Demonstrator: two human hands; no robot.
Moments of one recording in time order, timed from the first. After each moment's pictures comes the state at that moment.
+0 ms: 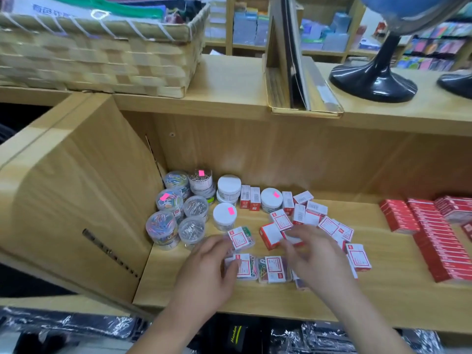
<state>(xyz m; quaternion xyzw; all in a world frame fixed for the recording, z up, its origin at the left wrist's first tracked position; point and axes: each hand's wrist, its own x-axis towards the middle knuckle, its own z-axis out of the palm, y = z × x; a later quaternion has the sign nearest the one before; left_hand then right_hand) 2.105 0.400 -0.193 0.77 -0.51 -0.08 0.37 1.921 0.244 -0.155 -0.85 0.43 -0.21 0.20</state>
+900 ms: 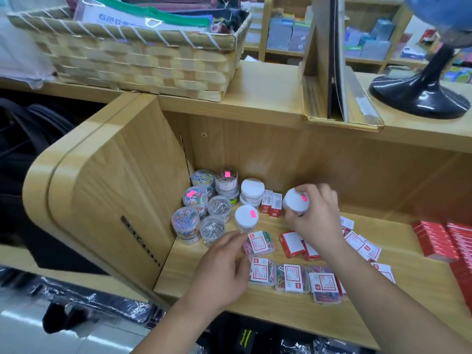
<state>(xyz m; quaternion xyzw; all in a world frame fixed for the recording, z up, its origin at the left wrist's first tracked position) 2.110 0.397 -0.186 0.78 -0.48 -0.12 0.38 2.004 0.169 -0.164 -0.86 0.38 -0.28 0.17</state>
